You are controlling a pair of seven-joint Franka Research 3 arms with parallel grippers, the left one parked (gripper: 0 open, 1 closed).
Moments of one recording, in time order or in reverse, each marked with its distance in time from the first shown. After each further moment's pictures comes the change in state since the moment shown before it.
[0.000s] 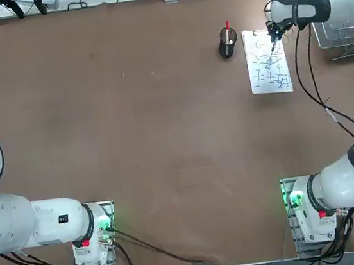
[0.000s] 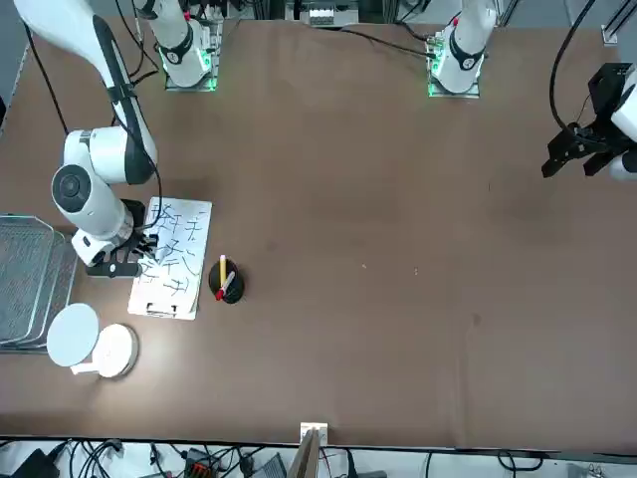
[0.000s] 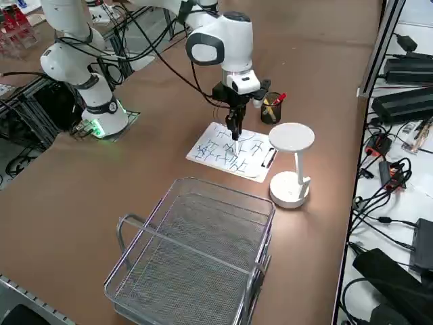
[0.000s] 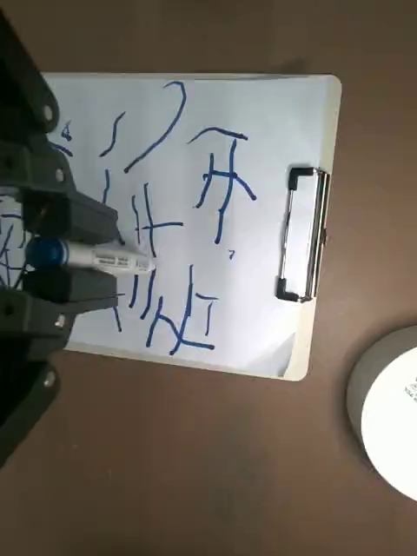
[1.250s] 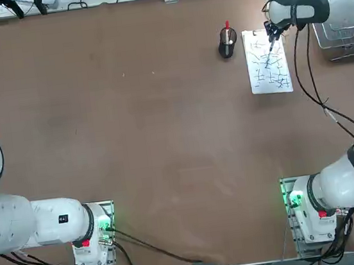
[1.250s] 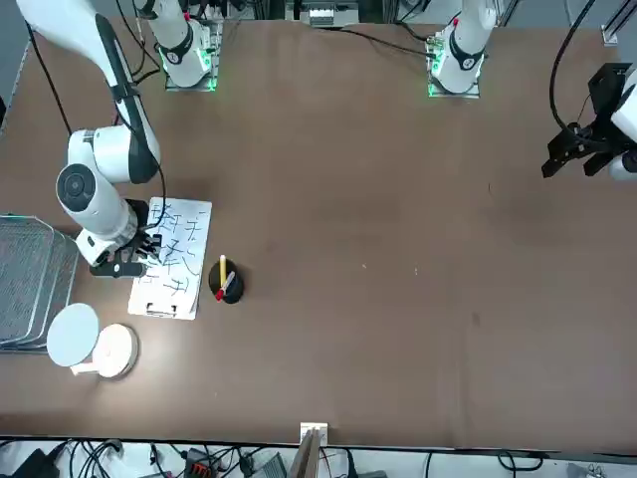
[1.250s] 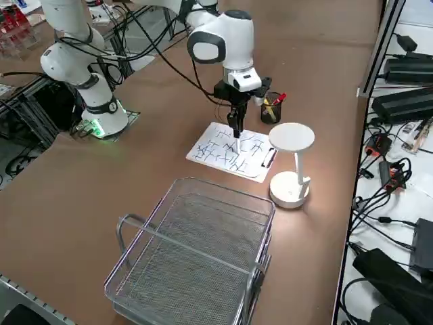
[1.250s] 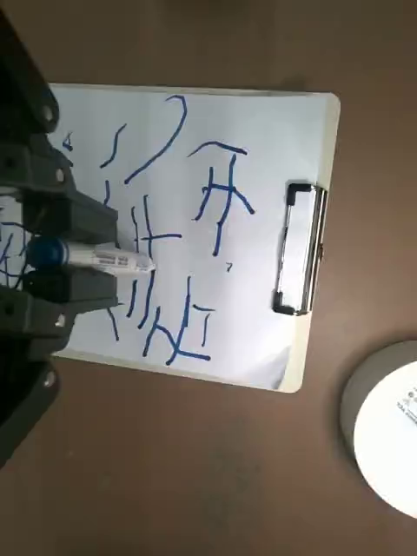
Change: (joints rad) arm 0.000 -0.002 0.010 0.003 0.000 0.001 -0.019
